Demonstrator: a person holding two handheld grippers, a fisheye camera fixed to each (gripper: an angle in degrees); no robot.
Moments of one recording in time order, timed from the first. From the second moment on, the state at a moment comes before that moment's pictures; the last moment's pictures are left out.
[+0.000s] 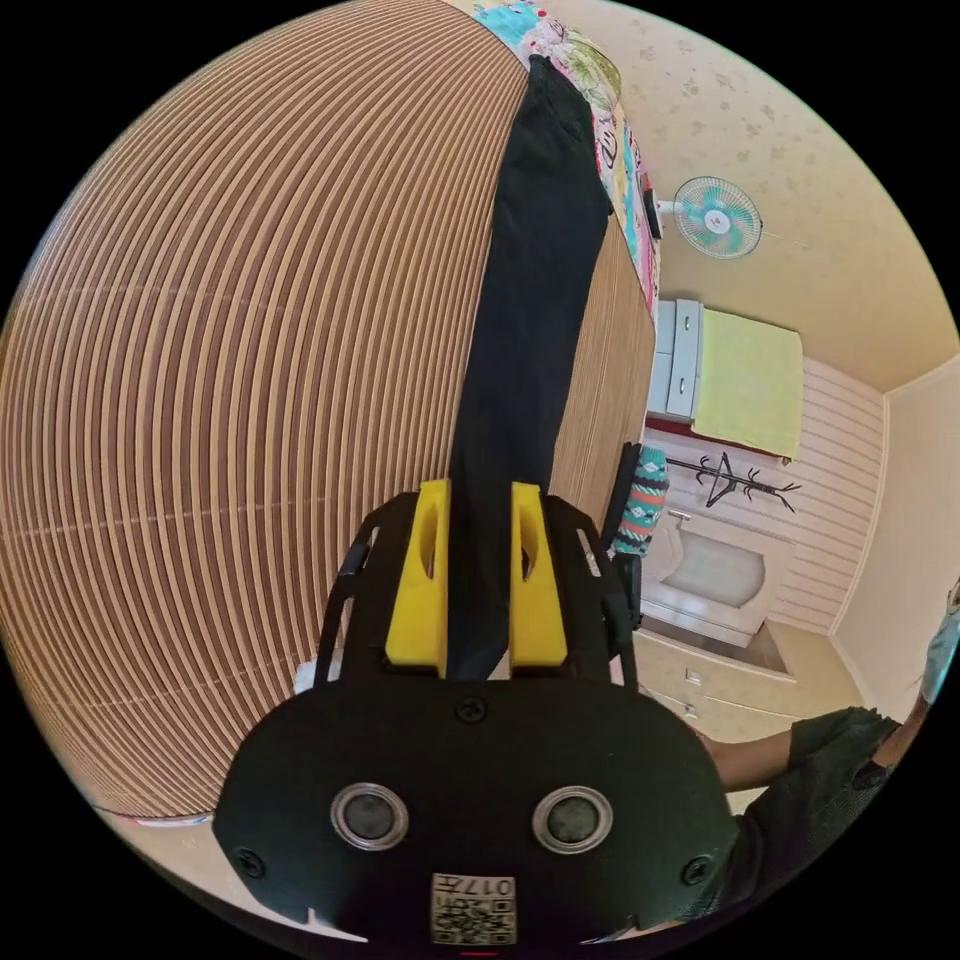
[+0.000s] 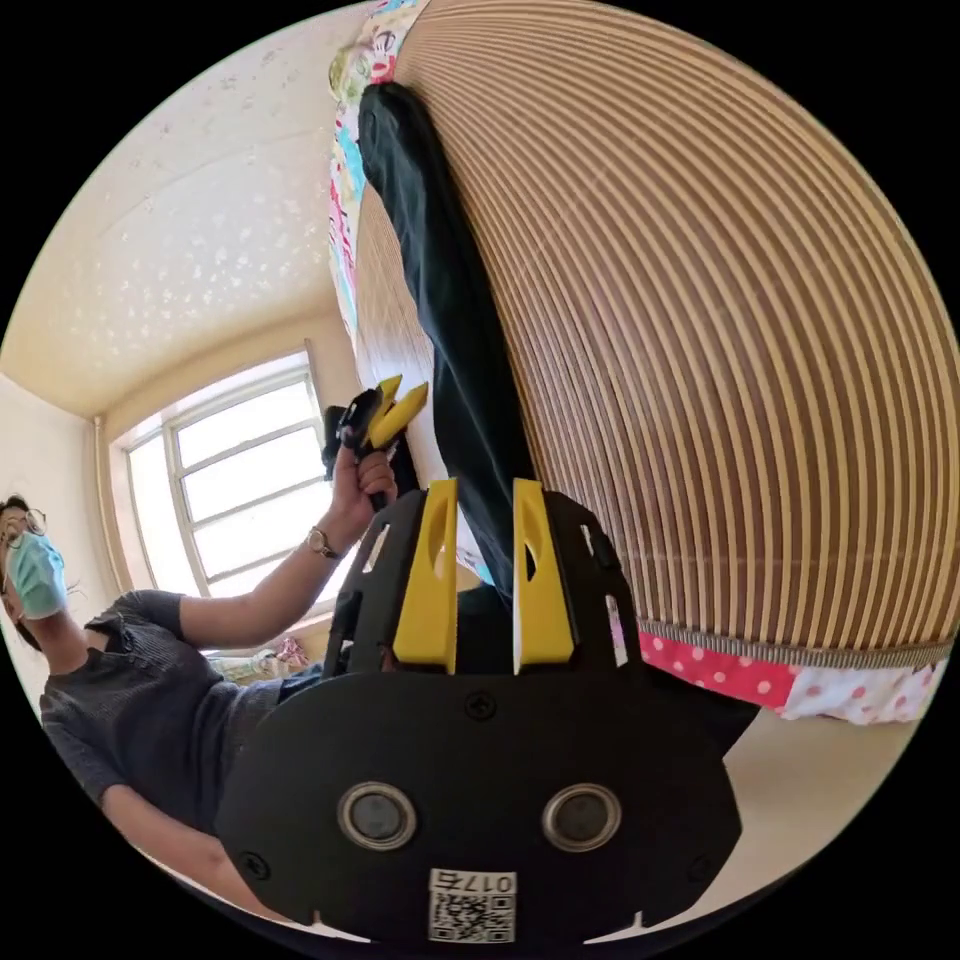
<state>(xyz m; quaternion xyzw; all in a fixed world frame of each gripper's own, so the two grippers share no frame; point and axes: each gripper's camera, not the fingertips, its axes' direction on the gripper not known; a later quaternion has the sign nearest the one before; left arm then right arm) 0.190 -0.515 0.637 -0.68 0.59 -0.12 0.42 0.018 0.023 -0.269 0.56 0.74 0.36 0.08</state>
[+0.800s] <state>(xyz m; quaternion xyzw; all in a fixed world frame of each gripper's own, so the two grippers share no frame) 0.169 -0.536 0.667 -0.59 0.73 -0.18 0.30 -0.015 0.011 -0.334 0.47 0.79 0.29 0.25</state>
